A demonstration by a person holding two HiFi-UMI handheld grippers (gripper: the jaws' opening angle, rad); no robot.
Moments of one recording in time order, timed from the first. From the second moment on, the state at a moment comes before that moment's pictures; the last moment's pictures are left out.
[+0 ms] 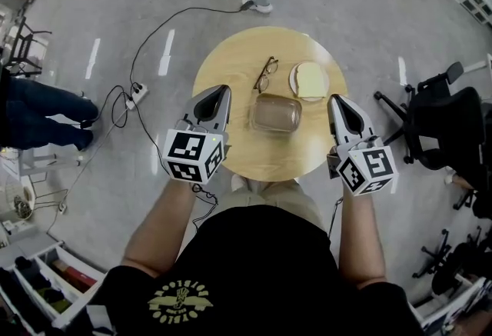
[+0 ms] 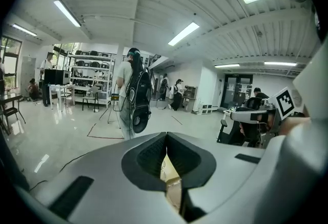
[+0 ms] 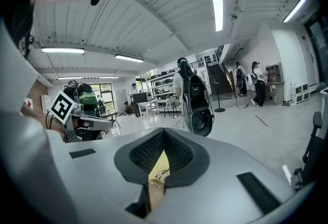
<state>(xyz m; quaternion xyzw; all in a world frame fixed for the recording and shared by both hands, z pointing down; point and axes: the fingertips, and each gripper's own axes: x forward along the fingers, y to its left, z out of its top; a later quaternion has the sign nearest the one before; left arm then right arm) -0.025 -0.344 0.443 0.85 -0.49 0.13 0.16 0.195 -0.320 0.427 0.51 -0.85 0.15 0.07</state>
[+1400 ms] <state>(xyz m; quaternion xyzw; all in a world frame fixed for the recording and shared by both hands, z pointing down) 0.007 -0.327 0.635 0.79 -0.44 0.23 0.35 0.196 -0.328 0.591 0.45 -0.83 0.26 0.19</state>
